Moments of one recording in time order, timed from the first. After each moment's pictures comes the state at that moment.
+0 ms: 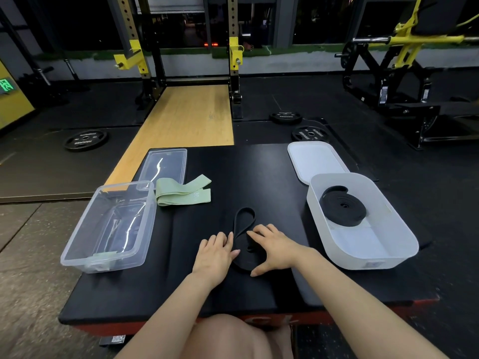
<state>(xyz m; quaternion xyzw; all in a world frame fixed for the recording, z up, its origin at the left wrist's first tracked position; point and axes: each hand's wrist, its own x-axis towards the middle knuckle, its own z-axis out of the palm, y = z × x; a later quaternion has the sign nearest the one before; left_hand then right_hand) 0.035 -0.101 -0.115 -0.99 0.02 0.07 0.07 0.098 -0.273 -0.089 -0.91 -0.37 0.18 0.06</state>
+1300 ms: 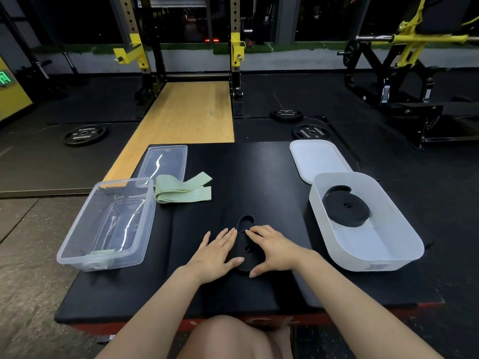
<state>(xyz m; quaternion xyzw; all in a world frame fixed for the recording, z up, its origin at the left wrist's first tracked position) 0.041 -0.081 -0.116 -0.98 0.09 0.16 -0.09 0.096 -0.270 -0.091 -0.90 -0.38 0.19 0.09</state>
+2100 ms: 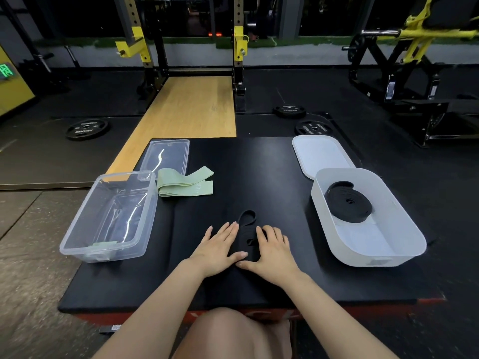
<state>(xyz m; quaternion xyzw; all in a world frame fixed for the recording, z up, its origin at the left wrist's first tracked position) 0.042 -0.084 -0.120 -0.98 0.08 0.16 -0.10 0.058 -0.257 -0.119 -0.96 -0.22 0.05 0.14</state>
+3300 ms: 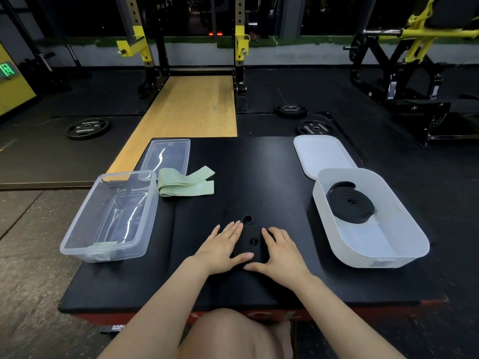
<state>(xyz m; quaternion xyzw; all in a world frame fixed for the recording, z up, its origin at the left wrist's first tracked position) 0.047 -0.088 -0.119 -0.98 0.11 0.15 -0.10 0.060 -0.272 -0.119 -0.96 -0.23 0.05 0.16</state>
